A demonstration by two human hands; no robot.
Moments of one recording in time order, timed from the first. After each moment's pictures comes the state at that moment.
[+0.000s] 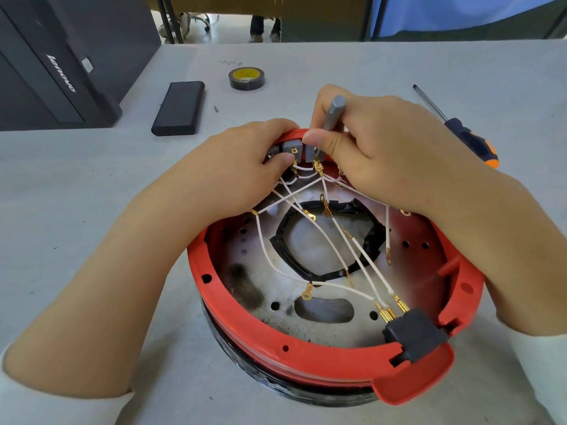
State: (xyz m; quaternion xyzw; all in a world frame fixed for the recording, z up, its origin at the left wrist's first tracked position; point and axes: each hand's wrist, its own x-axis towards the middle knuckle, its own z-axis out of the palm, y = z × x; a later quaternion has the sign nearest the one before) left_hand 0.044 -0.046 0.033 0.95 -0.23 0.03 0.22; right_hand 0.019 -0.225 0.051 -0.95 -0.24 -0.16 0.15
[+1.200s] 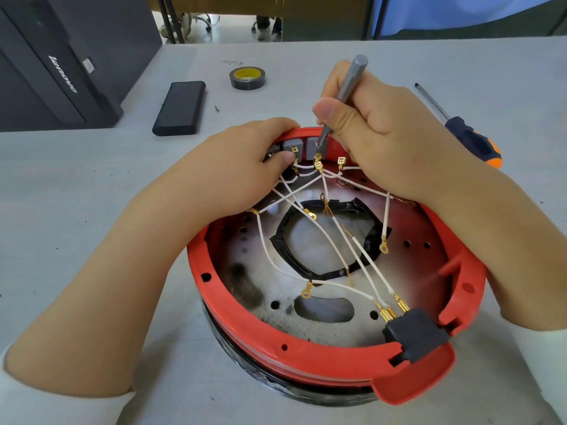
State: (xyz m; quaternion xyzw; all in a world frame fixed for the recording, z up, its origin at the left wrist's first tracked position) left_hand 0.047 -0.045 0.032 0.95 -0.22 0.02 0.22; right_hand 0.027 -0.227 0.048 -0.90 -0.23 -0.14 0.33
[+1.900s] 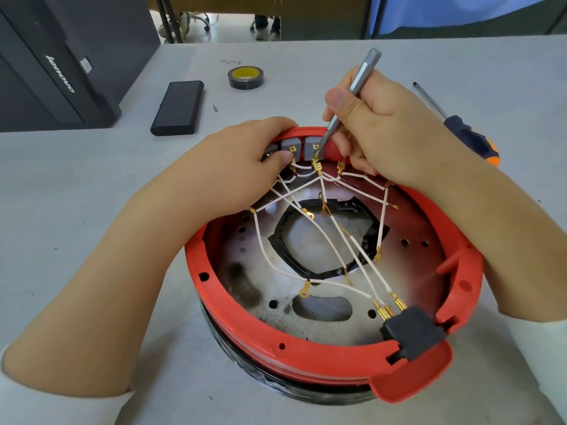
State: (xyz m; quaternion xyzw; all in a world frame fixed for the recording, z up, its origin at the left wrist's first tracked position) left_hand 0.047 -0.045 0.033 0.95 -0.22 0.02 0.21; right_hand 0.039 -0.231 0.044 -0.86 -0.14 -0.07 0.48
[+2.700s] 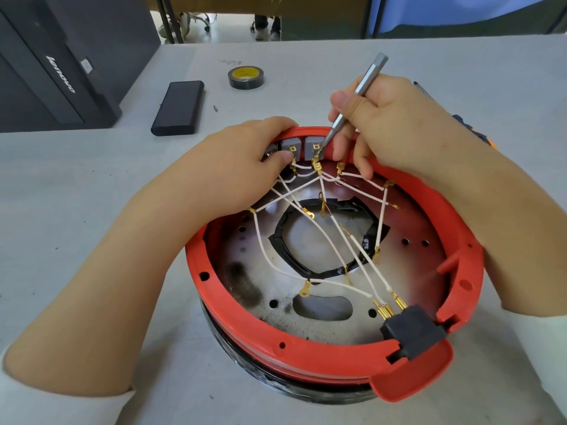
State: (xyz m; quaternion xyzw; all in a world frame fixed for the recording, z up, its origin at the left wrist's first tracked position) left_hand 0.047 -0.045 0.032 0.95 -0.21 0.02 0.21; right_hand 0.044 -0.235 0.045 -0.88 -0.09 -0.06 0.47
